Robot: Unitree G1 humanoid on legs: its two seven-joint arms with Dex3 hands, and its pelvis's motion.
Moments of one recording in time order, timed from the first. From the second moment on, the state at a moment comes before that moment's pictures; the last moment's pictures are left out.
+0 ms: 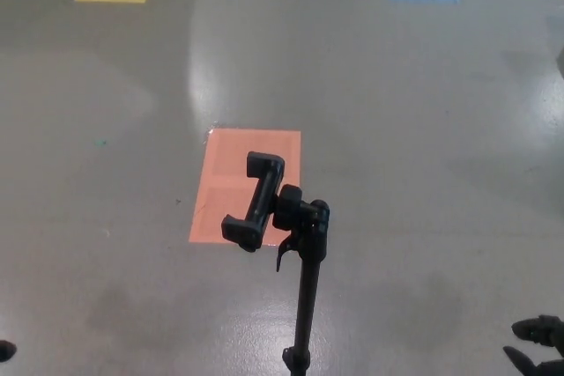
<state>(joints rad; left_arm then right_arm) -0.38 0.57 -0.05 1.28 0.23 -0.10 -0.15 -0.44 -0.41 0.12 1.19 -0.26 -0.04 0.12</state>
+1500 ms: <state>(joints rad) -0.39 0.77 -0.26 0.55 0.49 -0.53 0.06 -0.41 -0.40 0.11 1.25 -0.27 -0.13 0.10</state>
